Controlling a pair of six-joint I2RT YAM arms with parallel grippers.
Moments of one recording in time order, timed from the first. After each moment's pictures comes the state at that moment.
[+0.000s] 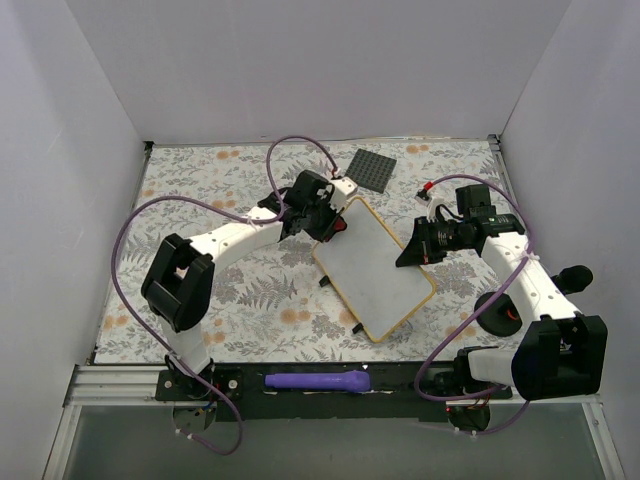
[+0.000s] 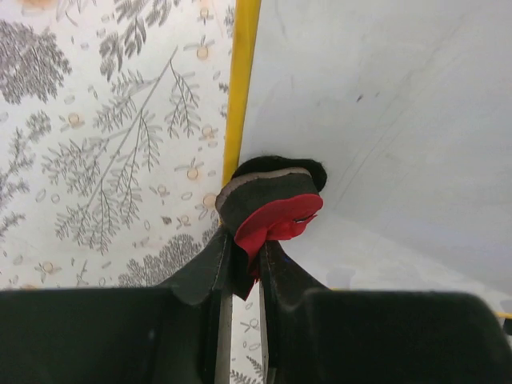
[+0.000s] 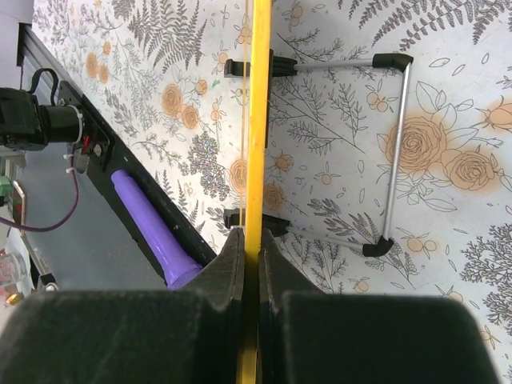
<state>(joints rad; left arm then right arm) -0.68 1.77 1.32 -0.34 0.14 0.12 0.15 1.26 0.98 -0.79 -0.82 -0.05</state>
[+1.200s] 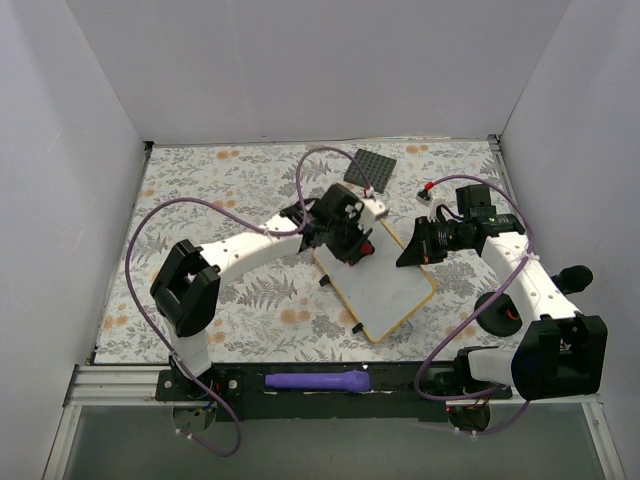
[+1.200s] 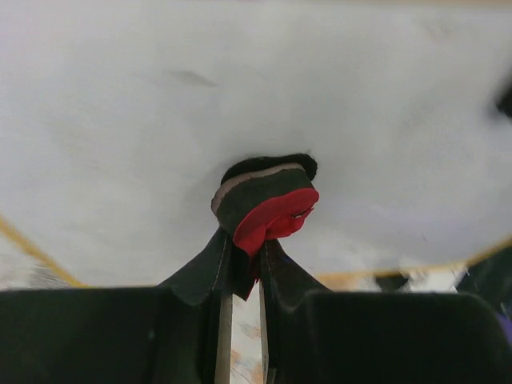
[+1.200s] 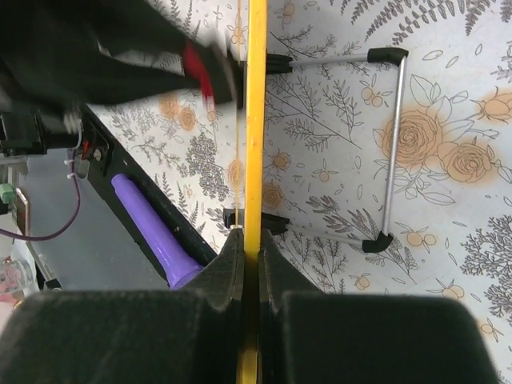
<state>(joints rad) -0.82 1.84 1.51 -0.49 0.23 0.07 0.14 1.26 0.98 -0.79 -0.80 -0.02</state>
